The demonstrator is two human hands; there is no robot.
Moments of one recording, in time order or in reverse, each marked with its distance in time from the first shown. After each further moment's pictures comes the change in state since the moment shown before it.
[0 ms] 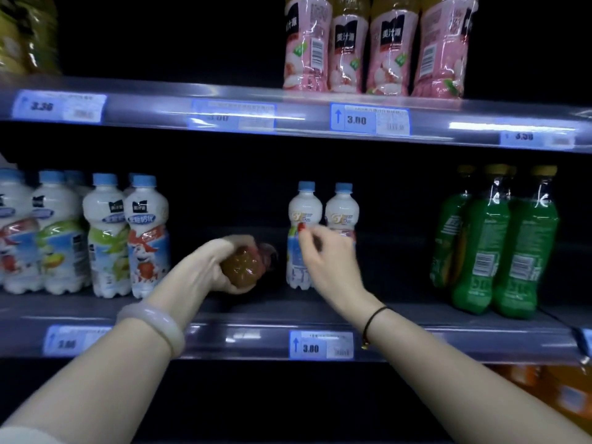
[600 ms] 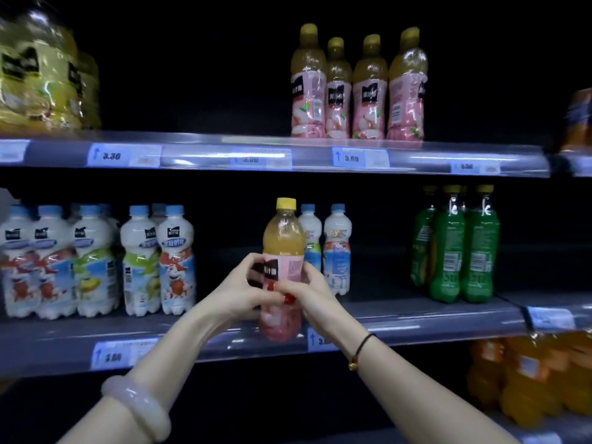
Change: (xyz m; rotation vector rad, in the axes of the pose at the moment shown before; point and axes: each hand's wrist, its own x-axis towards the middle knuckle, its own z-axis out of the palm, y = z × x) left_hand -0.095 -0.032 -0.029 0.325 -0.281 0.576; right_hand -0.055 -0.057 0.015 0.733 -0.267 0.453
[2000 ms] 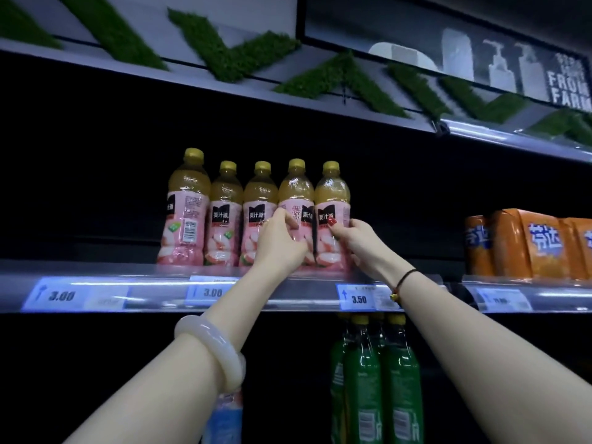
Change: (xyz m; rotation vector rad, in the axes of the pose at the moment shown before) left_hand 0.200 0.238 0.170 0.315 0.484 0.587; right_hand 0.127 -0.252 -0.264 -0.289 0.229 -0.414
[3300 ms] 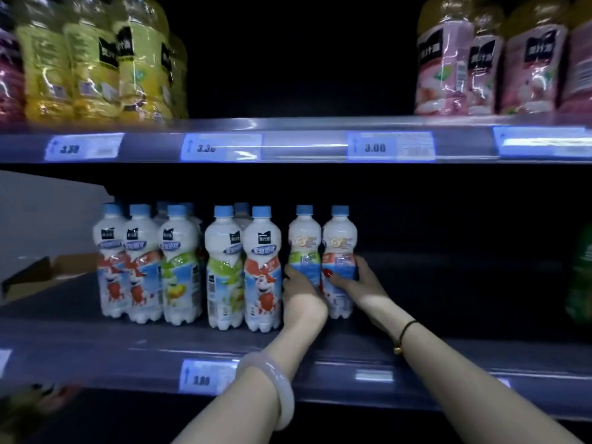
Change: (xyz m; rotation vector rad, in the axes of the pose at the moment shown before) left_hand -0.187 -0.307 -0.190 0.332 -0.056 -0.715; right_hand -0.170 0.172 0.374 0.106 -0.245 0.346
